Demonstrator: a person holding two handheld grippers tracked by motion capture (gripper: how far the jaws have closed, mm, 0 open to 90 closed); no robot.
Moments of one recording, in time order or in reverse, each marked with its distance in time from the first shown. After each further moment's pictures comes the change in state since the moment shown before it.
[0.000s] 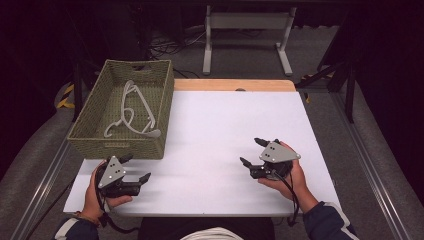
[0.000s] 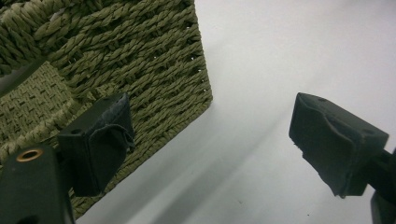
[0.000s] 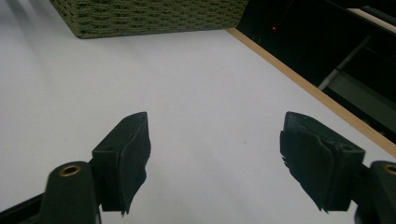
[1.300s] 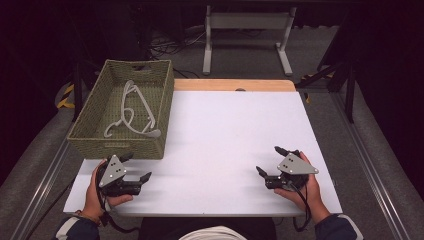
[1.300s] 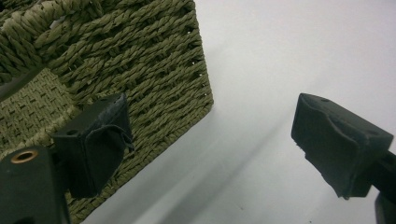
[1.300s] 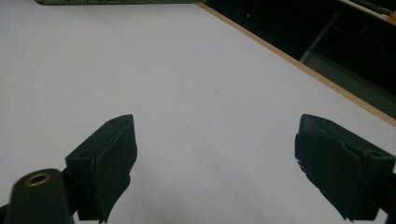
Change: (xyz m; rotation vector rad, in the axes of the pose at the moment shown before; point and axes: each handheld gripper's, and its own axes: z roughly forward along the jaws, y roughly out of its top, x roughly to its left) left arm 0.000 0.002 0.002 -0.005 0.001 0.001; right arm -0.006 -0.053 -0.026 0.013 -0.098 0.064
